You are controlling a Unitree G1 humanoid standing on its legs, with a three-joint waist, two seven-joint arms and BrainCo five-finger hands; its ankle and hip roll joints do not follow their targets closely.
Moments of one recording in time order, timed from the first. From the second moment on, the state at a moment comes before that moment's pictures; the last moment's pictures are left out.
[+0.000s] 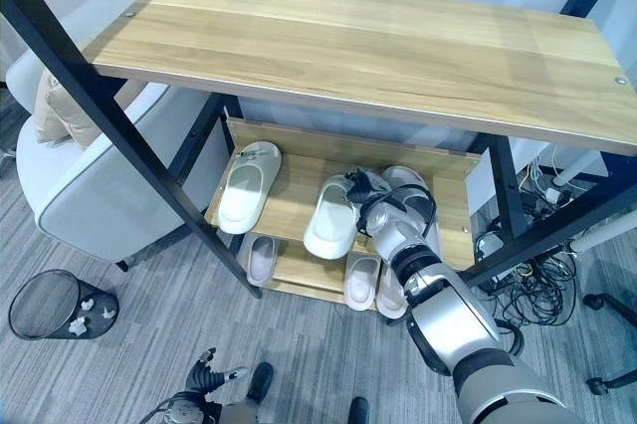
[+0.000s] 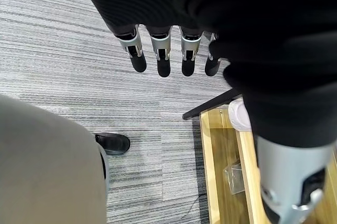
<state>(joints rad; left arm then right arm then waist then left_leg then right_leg) 0.14 0.10 -0.15 0.80 0.06 0.01 0.25 -0.87 -0.28 0.48 0.97 -0.34 0.13 -0.14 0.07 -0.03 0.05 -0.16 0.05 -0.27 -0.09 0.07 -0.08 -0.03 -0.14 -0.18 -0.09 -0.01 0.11</state>
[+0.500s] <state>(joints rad) 0.04 0.10 -0.16 0.87 0.05 -0.03 0.25 -0.94 -0.32 0.56 0.95 -0.42 0.04 -0.35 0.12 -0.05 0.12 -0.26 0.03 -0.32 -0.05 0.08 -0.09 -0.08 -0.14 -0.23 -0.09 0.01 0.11</state>
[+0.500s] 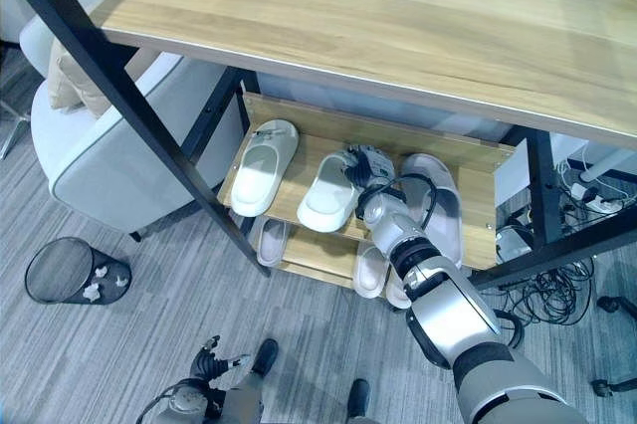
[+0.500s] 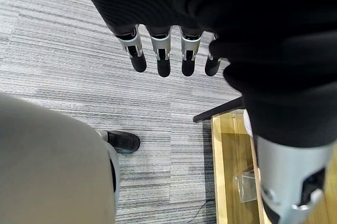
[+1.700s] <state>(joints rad) 0.02 0.09 -0.16 0.93 0.02 -0.10 0.28 -1.08 -0.29 0.68 1.18 -0.44 -0.09 -0.45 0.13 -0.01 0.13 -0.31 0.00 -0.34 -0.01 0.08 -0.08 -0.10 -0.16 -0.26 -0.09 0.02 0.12</state>
